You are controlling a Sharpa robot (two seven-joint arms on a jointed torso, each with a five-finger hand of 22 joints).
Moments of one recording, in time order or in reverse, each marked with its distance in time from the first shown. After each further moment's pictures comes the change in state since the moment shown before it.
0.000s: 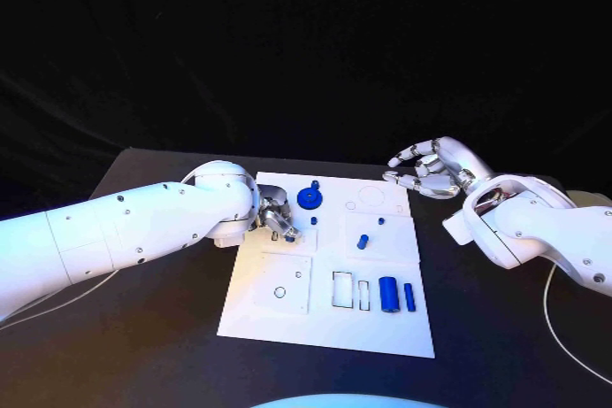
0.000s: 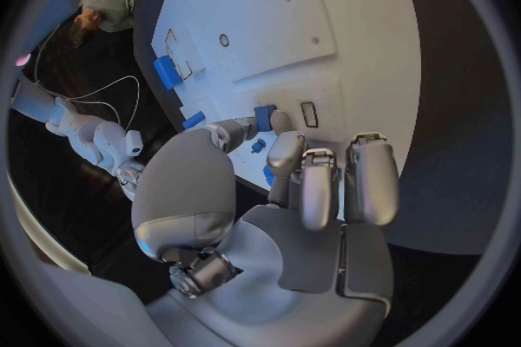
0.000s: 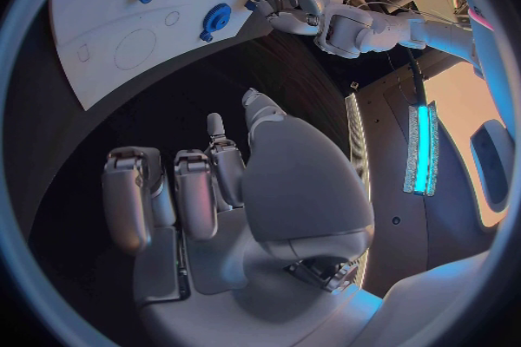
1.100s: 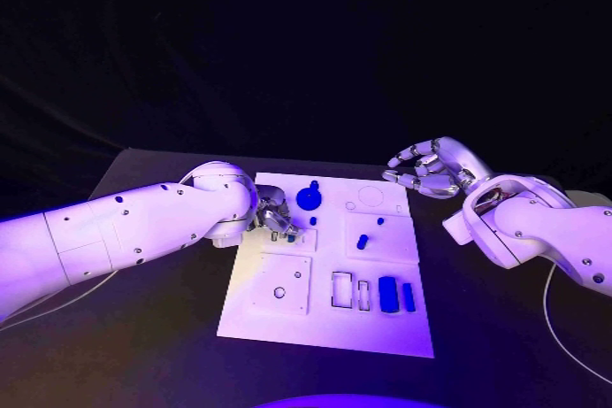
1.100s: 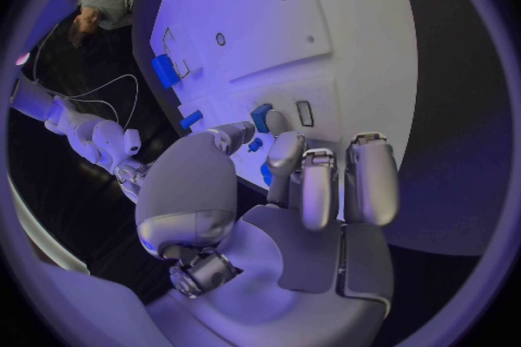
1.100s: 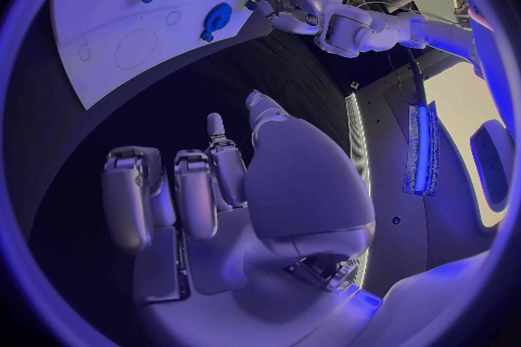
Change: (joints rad) left arm -0.001 -0.003 -0.001 -0.006 0.002 -0.007 0.001; left_hand -0.059 0.025 -0.157 0.063 -0.004 0.004 0.003 -0.002 -0.003 0.000 0.000 0.004 -0.003 0.000 0.000 0.000 0.000 0.000 0.000 0.000 0.000 0.002; right arm 0.000 -0.001 0.000 -0.001 0.001 0.000 0.001; right_hand -0.040 0.005 -0.006 0.005 0.000 0.000 0.000 0.004 0.000 0.000 0.000 0.000 0.000 0.000 0.000 -0.004 0.000 0.000 0.000 0.000 -0.004 0.000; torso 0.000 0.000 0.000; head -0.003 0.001
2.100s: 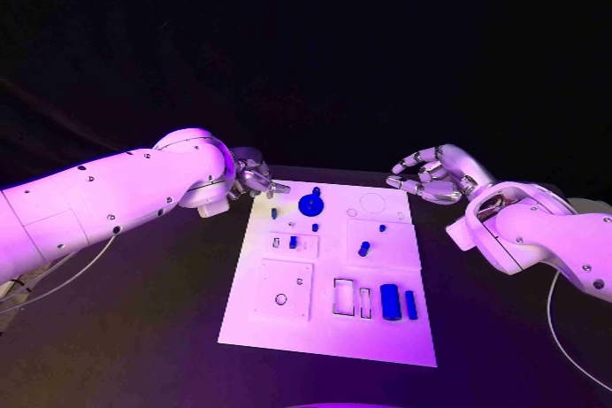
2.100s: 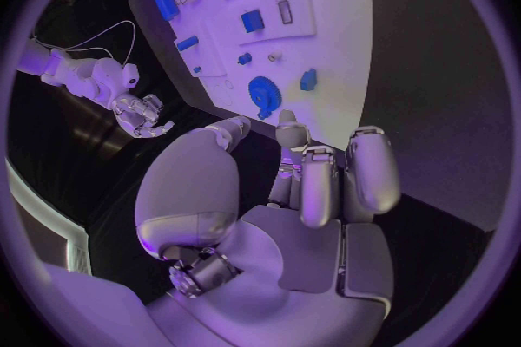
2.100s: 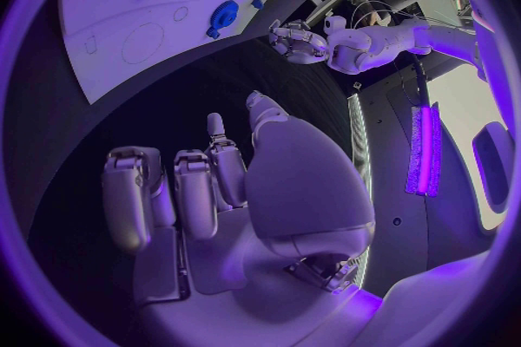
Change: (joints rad) left arm 0.076 -0.040 0.067 -0.078 0.085 -0.094 0.005; left_hand 0.045 -0.011 -0.111 0.002 0.000 -0.089 0.056 -0.129 -0.085 -0.138 0.048 -0.135 -0.215 0.004 0.025 -0.033 0.000 0.000 -0.034 0.020 -0.042 -0.076; right arm -0.002 0.006 0.000 -0.026 0.001 -0.001 0.002; right_hand -0.004 0.004 -0.003 -0.003 0.000 0.000 0.000 0.004 0.000 0.000 0.000 0.000 0.000 0.000 0.000 0.000 0.001 0.000 0.000 0.000 0.000 0.000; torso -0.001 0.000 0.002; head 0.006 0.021
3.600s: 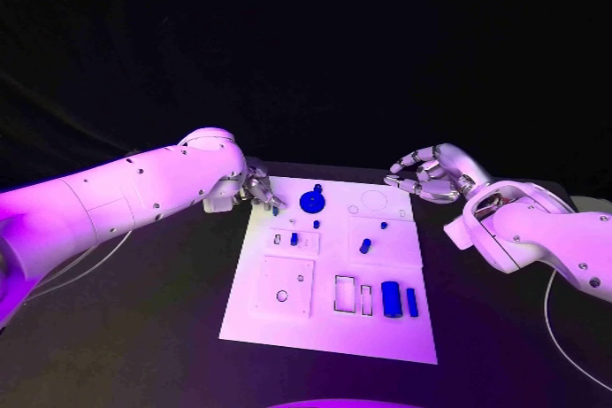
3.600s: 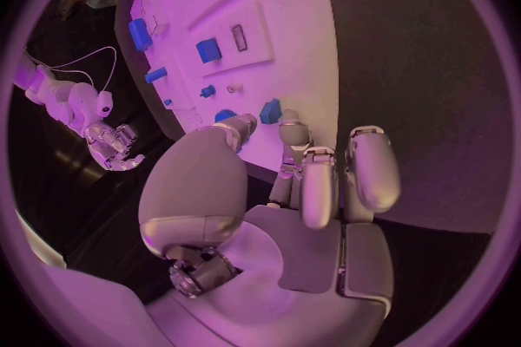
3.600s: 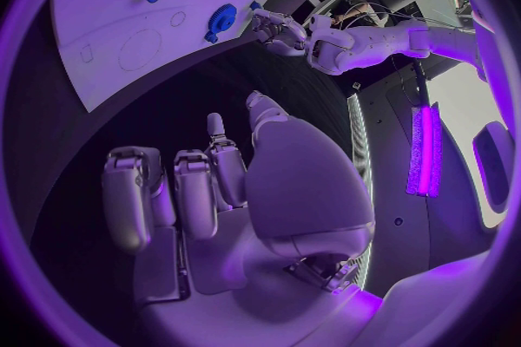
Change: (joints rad) left arm 0.002 0.145 -0.060 -0.235 -0.041 0.208 0.019; left_hand 0.096 0.032 -0.034 -0.004 -0.004 -0.003 0.018 -0.043 -0.061 -0.027 0.012 -0.006 -0.020 0.000 0.014 0.000 0.000 0.000 -0.009 0.009 -0.005 -0.005; right arm -0.006 0.017 0.000 -0.008 0.002 0.005 0.000; right_hand 0.000 0.000 0.000 0.000 0.000 0.000 0.000 0.000 0.000 0.000 0.000 0.000 0.001 0.000 0.000 0.000 0.000 0.000 0.000 0.000 0.000 0.000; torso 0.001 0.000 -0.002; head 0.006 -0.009
